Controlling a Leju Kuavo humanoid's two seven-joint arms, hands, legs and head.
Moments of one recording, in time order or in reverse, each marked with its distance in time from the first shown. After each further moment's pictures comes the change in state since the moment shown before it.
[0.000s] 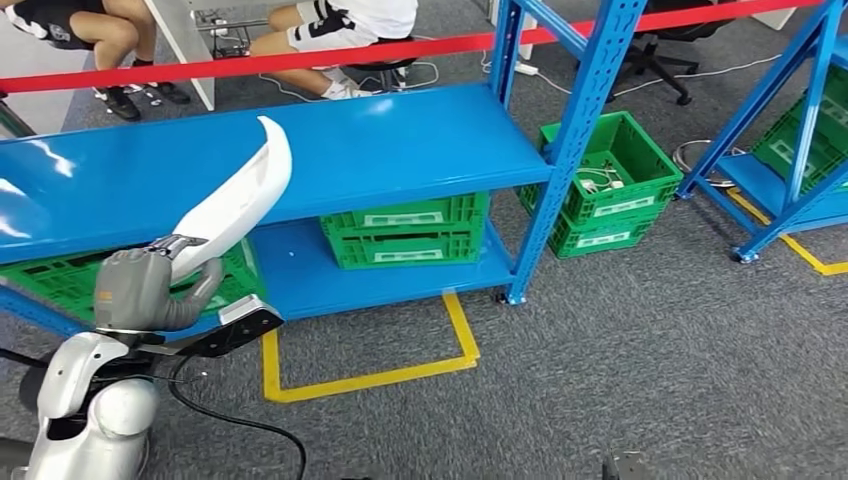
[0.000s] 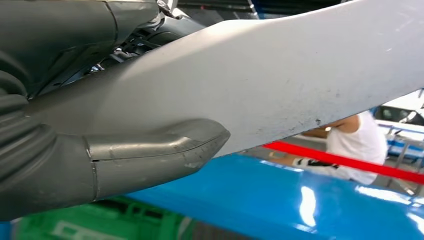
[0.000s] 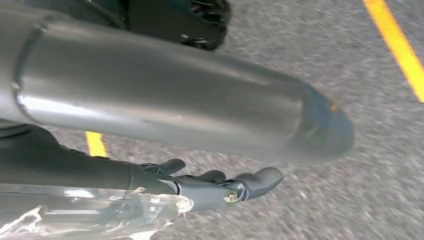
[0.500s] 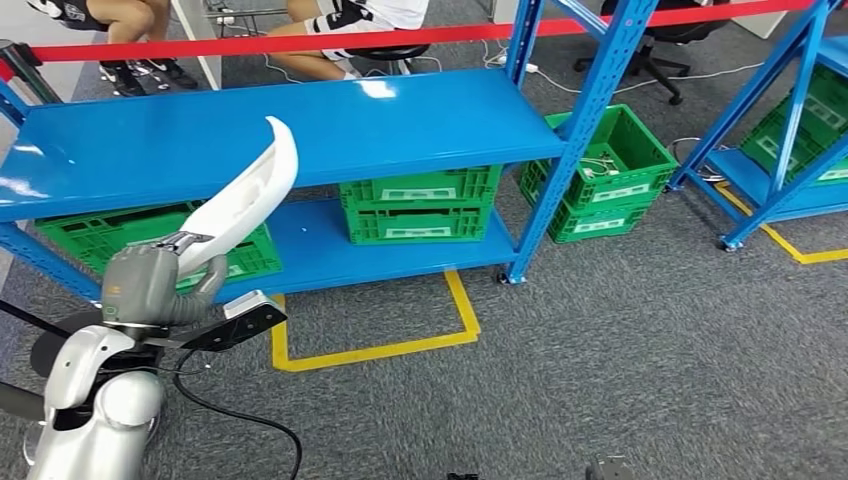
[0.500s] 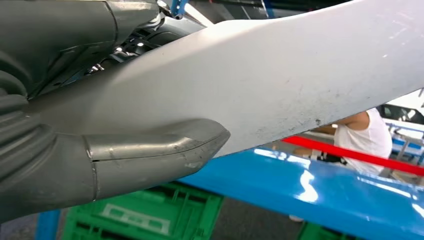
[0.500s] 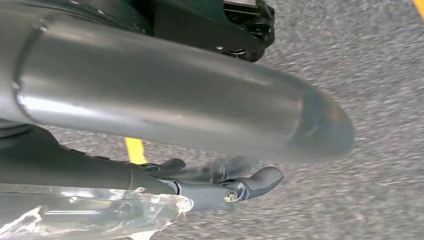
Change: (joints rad) left arm -0.029 -0.007 0.003 0.047 0.001 -0.005 -0.016; right arm 0.011 0.008 -0.005 0.000 -0.002 -0.010 0.015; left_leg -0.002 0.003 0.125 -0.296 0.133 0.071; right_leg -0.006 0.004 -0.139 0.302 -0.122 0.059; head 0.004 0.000
